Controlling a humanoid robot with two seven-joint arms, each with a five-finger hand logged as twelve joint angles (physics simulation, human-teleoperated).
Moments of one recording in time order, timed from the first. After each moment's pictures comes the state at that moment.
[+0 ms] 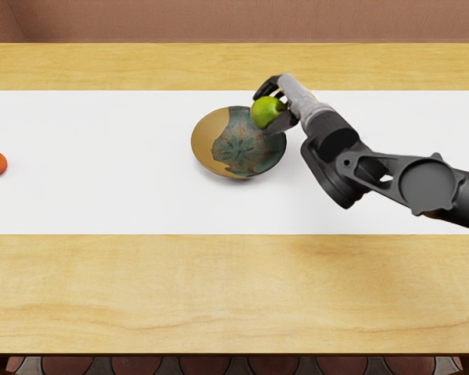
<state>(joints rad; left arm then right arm) 0.00 0.00 0.04 -0.42 -0.06 0.04 0.13 1.18 -0.27 0.09 1.19 -0.84 -0.54 -0.37</state>
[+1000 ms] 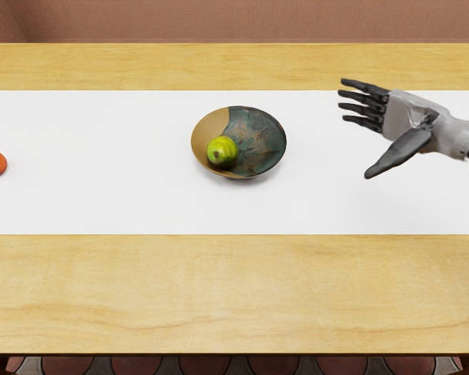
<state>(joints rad) 0.00 0.00 0.04 -0.42 -0.06 0.04 0.13 0.72 -0.84 0.63 1.23 -0.34 0.53 0.11</state>
